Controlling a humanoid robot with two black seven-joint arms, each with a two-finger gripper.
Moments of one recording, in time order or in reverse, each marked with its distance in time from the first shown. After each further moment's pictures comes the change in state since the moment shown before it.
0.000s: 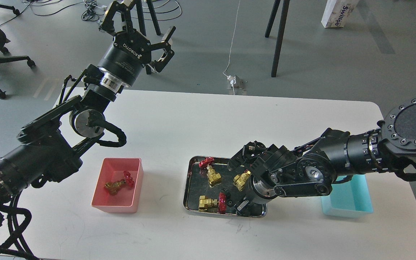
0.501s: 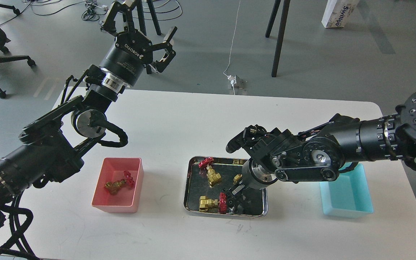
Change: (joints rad) left arm 0.001 -0.010 -0.001 0.002 0.000 0.000 0.000; right arm 0.075 -0.090 0.098 0.053 0.021 0.001 -0.001
